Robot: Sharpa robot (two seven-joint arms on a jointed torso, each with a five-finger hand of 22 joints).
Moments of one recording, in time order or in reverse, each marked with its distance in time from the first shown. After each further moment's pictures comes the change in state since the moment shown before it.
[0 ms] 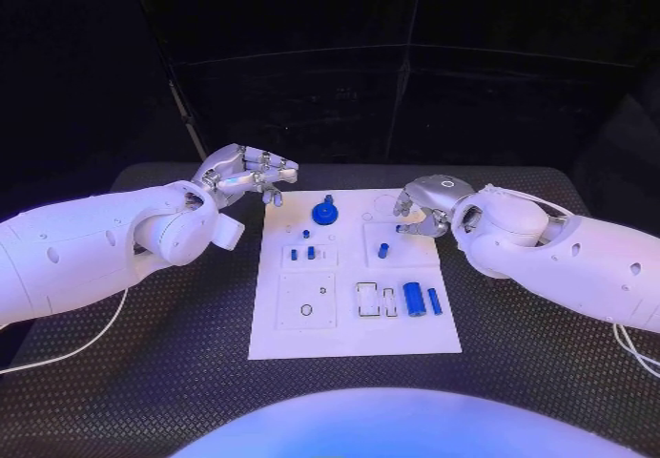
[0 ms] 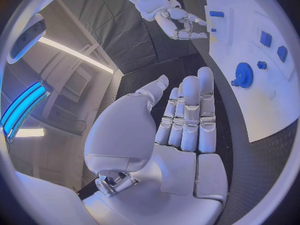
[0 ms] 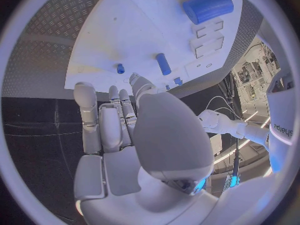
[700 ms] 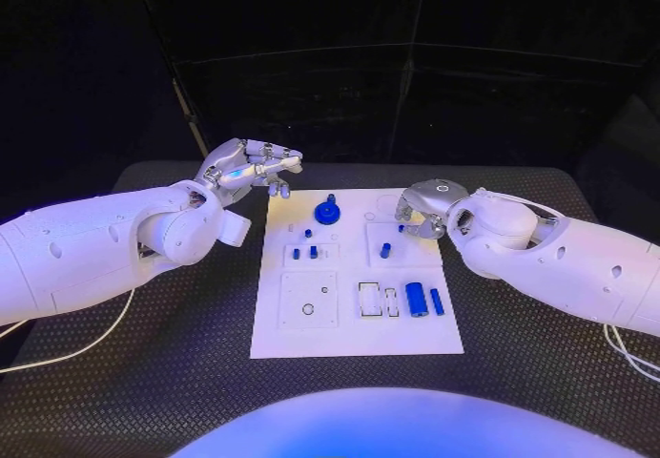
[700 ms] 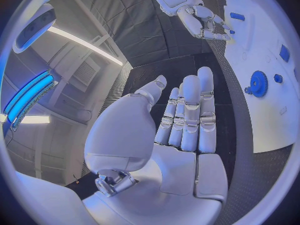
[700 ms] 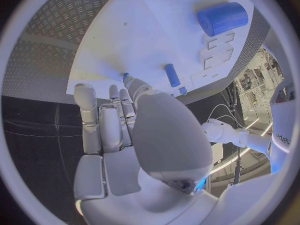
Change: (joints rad) left arm -0.001 -0.001 -0.001 0.020 0.086 0.014 0.081; left_hand -0.010 0.002 -0.033 0.011 0.000 -0.004 0.004 0.000 -0.004 -0.011 0.003 0.004 0.002 -0.004 0.004 -0.011 -0.011 0.000 0.000 0.000 -0.021 -0.021; right arm -0.011 0.050 -0.002 -0.068 -0.051 0.036 -0.001; right_hand 0.020 0.009 0.097 -0.041 0.000 0.036 0.017 -0.023 0.002 0.044 0.004 -0.019 -0.081 -0.004 0.003 0.009 0.011 0.000 0.007 0.007 0.012 0.021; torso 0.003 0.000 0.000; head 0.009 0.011
